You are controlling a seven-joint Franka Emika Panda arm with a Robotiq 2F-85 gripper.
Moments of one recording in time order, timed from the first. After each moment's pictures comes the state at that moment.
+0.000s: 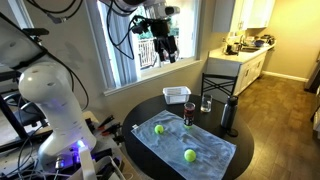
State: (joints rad) arm -0.22 -0.50 -0.08 -2.46 -0.21 2.12 0.07
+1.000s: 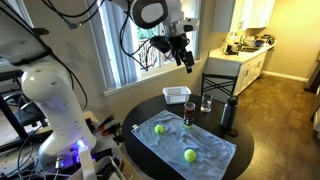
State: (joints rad) arm -0.15 -0.33 -0.28 -2.46 0.06 2.48 -0.10
